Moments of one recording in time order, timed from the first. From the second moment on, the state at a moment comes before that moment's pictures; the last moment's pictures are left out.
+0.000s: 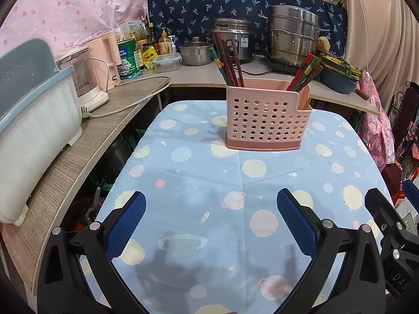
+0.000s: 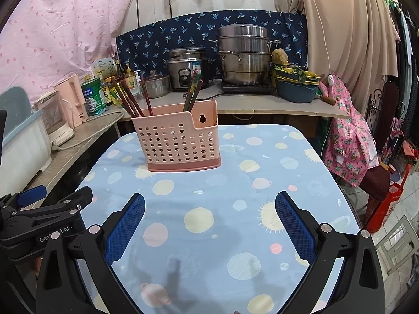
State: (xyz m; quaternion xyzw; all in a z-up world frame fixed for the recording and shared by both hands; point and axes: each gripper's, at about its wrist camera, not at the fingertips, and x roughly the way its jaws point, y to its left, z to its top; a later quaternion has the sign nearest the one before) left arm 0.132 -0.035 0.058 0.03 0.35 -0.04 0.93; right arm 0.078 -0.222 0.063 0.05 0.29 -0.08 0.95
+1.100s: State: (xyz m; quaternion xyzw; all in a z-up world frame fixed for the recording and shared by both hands) left arm 0.140 -0.036 0.049 0.04 0.36 -0.04 0.93; right arm 0.088 -0.221 0.048 0.06 0.31 -0.08 0.95
